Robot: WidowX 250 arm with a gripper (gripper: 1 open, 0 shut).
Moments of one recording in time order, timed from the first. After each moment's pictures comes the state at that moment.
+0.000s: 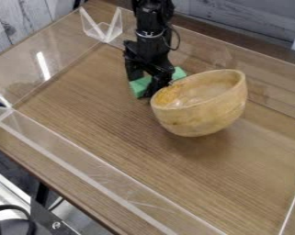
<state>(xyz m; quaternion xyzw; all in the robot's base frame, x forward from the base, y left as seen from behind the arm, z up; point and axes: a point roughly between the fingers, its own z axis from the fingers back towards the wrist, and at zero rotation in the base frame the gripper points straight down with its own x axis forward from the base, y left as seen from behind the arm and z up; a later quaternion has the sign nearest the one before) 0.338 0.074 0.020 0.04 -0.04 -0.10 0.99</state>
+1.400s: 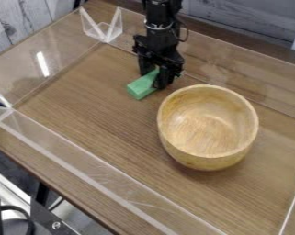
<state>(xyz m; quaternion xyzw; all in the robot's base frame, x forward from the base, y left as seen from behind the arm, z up) 0.357 0.089 0.020 0.04 -0.04 -0.08 1.00</state>
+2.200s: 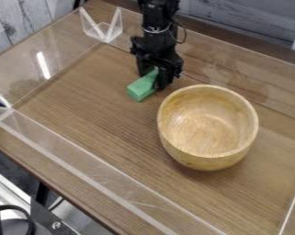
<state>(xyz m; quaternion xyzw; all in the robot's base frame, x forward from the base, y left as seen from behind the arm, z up) 0.349 0.090 0.023 0.03 -0.05 -0.04 1.00</state>
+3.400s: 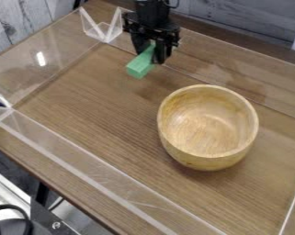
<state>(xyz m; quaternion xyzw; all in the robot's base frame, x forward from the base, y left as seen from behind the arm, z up) 0.364 0.105 0.056 -0.01 -0.09 0.00 1.00</state>
